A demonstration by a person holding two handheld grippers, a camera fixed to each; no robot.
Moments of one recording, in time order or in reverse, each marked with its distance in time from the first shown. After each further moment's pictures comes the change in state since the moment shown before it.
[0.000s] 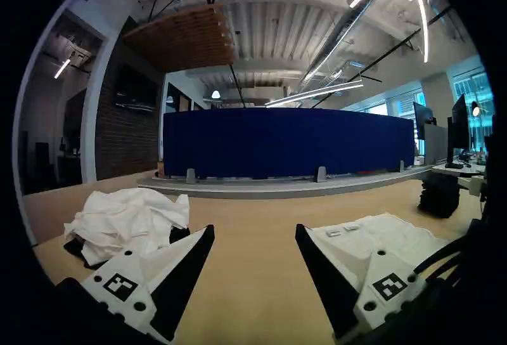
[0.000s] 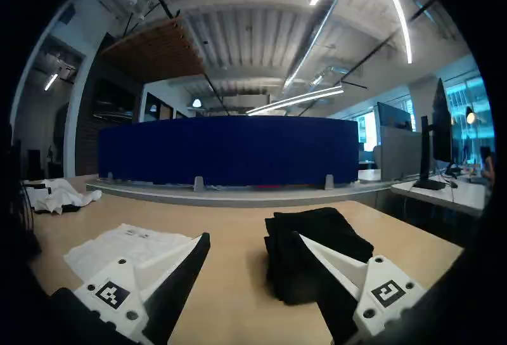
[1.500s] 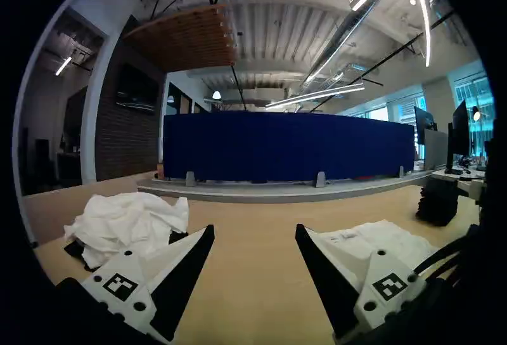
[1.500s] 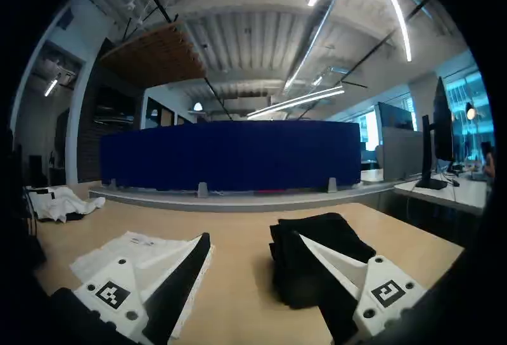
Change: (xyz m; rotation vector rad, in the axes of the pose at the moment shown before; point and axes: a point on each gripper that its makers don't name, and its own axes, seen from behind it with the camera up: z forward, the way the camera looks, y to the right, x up) left arm 0.026 0.001 0.001 0.001 0.011 -0.021; right arm 0.025 -0.008 -0.001 0.014 0.010 0.019
